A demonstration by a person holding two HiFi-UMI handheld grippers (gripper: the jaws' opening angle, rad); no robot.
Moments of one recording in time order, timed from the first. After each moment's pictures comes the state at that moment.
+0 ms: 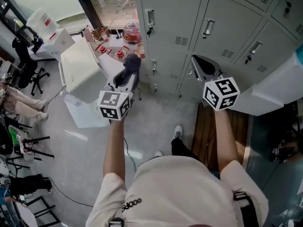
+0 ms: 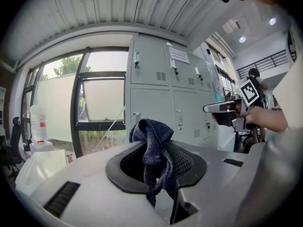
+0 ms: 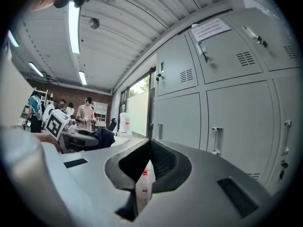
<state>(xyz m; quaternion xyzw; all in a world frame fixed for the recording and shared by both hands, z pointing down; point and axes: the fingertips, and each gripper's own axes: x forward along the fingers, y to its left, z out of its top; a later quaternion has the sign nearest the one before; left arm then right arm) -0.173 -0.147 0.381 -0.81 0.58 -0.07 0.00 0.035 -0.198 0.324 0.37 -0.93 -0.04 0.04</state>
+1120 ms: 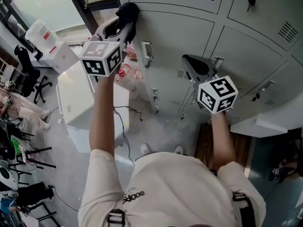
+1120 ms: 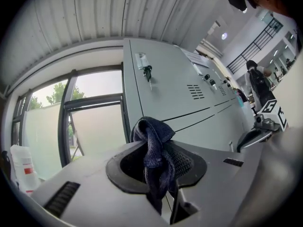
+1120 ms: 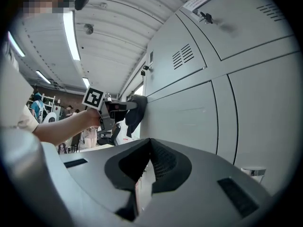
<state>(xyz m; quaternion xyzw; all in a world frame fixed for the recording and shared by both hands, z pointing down) -0.203 -0.424 0.164 -0.80 0.58 -0.04 0.15 -0.025 -0.378 0.267 0.31 -0.95 -0.04 0.01</state>
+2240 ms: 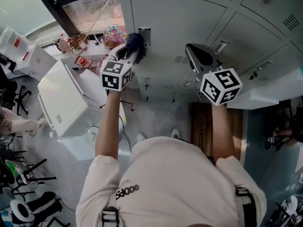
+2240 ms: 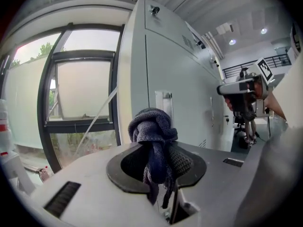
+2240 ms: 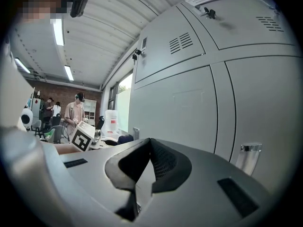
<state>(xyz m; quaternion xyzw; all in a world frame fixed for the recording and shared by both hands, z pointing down) -0.210 -0.452 0.393 -0.87 0.49 -0.11 0.00 -0.042 -0.392 0.300 0.41 -0.91 -0.02 0.05</state>
